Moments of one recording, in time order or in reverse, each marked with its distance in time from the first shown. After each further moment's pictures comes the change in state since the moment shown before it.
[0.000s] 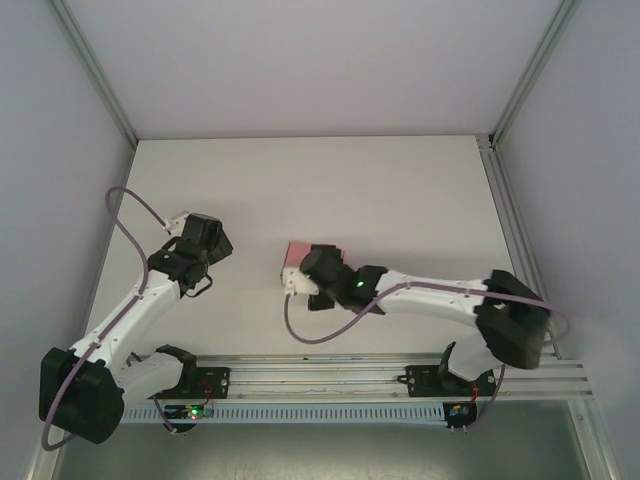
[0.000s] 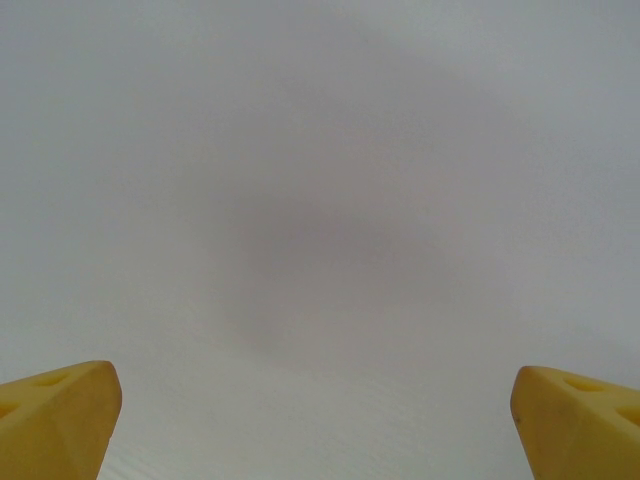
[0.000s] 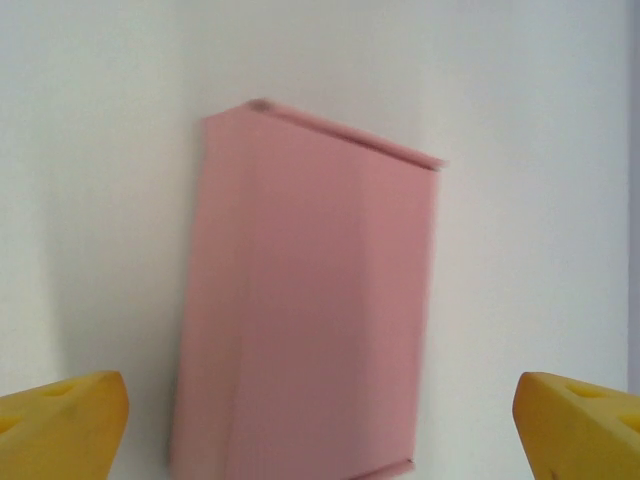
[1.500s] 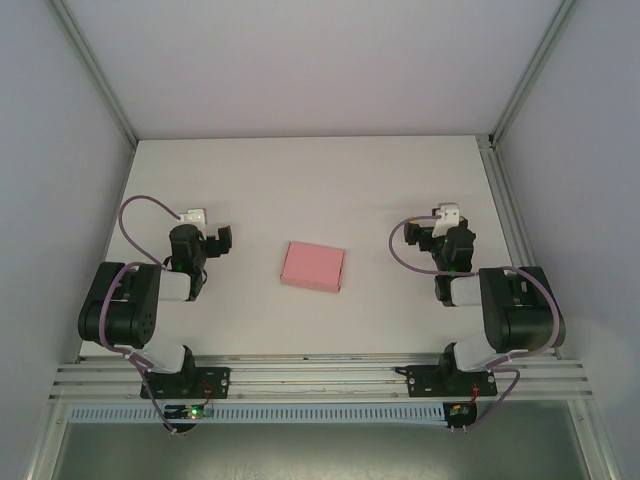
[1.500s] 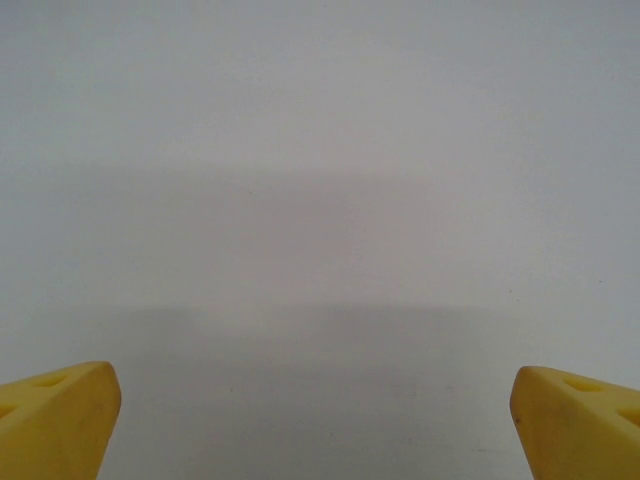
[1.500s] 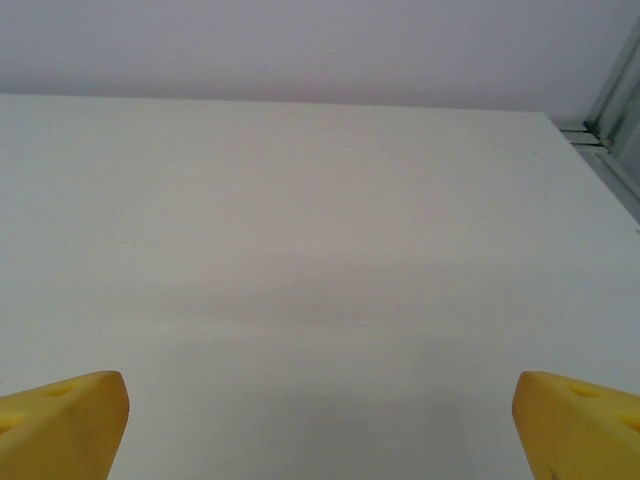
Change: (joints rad) left arm 0.257 0.491 -0.345 1.311 0.331 0.654; right arm -1.014 0.059 -0.568 1.189 -0.319 0.622
